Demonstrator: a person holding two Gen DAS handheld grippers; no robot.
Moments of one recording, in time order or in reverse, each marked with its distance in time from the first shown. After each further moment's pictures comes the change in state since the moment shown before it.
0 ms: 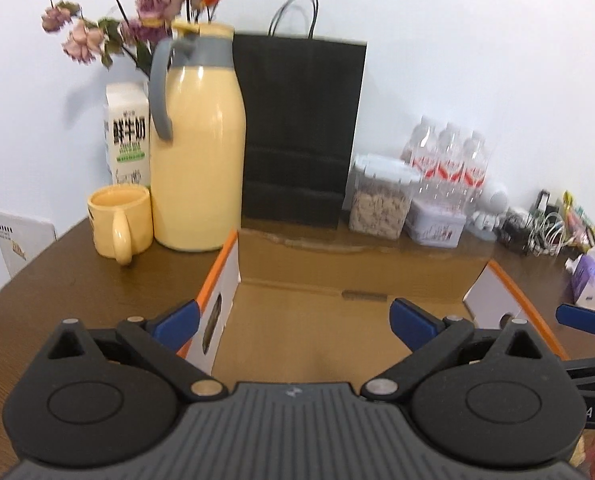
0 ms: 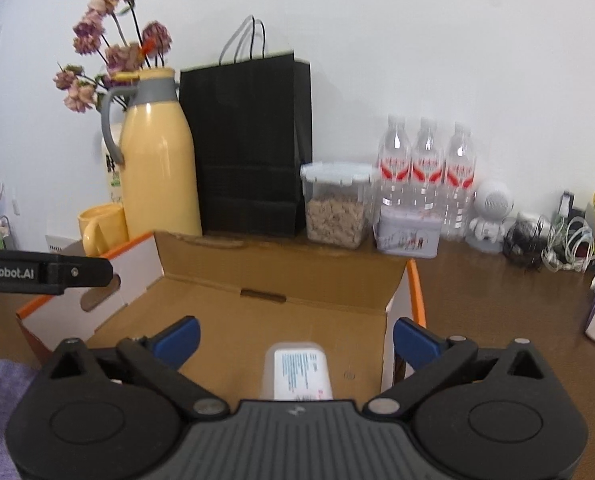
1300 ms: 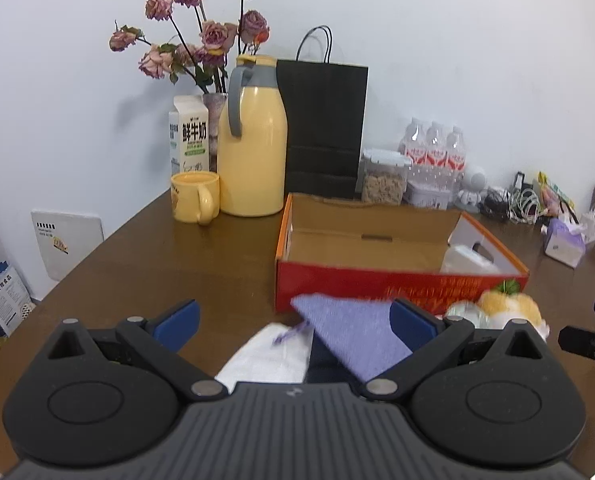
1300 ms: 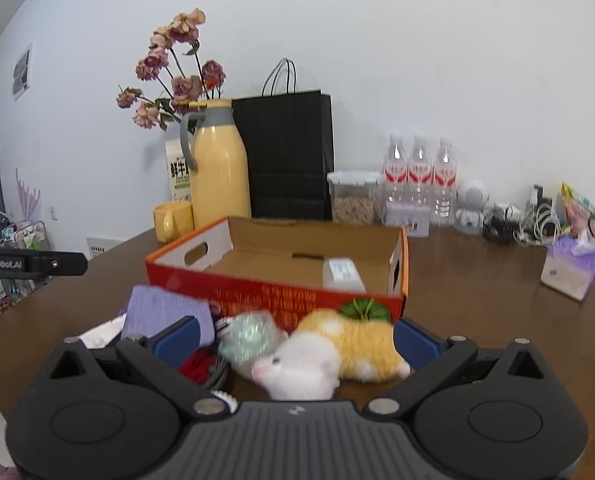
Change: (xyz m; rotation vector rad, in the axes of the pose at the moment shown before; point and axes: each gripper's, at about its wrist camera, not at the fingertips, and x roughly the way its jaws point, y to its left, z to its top) left arm -0.169 0.055 -0.078 0.046 -0.013 0.017; right arm -0.183 0.039 -0.074 0.025 -0.001 0.052
